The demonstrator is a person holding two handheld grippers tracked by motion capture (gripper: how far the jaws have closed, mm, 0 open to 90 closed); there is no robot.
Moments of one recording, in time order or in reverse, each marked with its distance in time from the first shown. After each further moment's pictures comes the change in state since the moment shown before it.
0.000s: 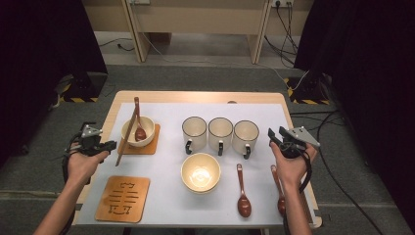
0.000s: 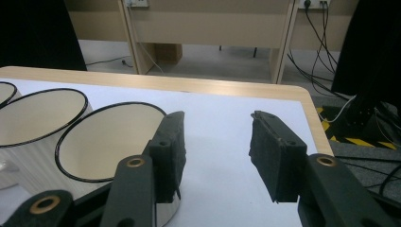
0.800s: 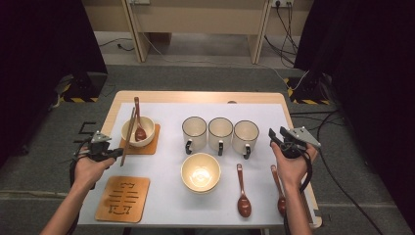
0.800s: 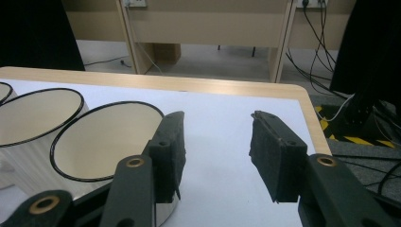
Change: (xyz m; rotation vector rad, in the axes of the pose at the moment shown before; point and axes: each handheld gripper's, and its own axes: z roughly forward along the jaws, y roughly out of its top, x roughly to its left) left arm -0.016 -0.010 0.010 0.059 -0.067 0.053; right arm -0.002 -0.001 0.000 -0.001 -0.005 0.008
